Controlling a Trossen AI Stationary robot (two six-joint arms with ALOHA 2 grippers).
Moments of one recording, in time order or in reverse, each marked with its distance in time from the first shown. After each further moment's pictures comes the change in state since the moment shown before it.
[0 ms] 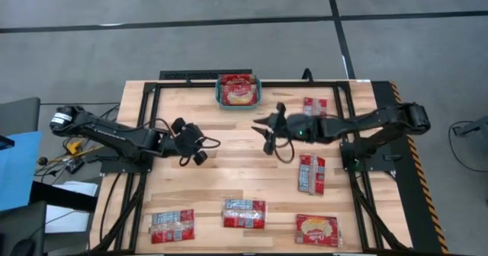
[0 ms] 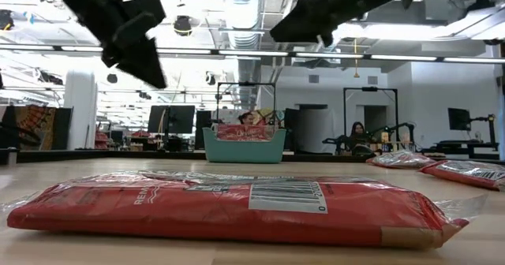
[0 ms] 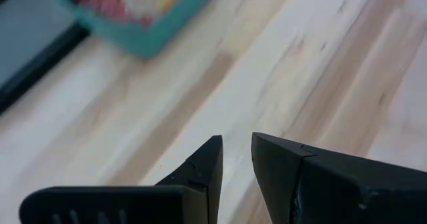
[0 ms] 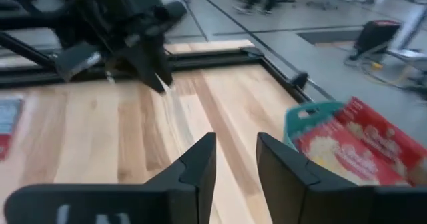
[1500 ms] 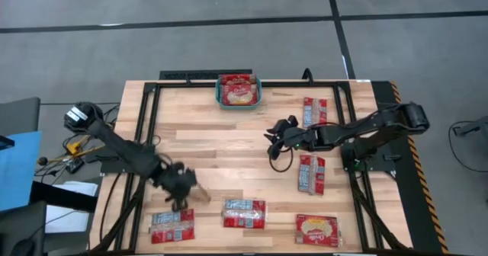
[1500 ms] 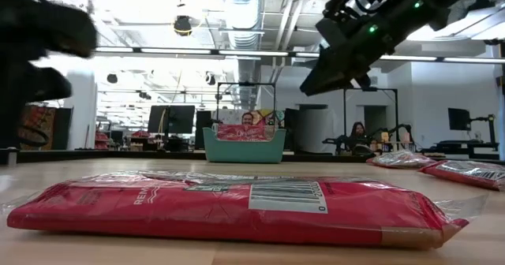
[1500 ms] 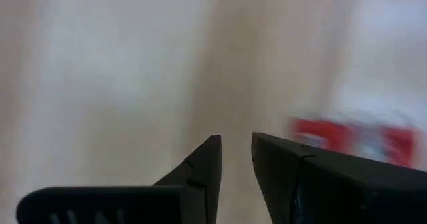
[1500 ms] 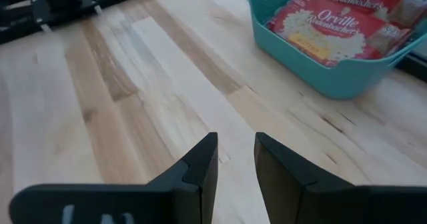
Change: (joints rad) left arm -0.433 0.211 -0.018 -0.008 0.573 -0.340; right arm 0.036 0.022 -0.148 -0.124 0.113 0.385
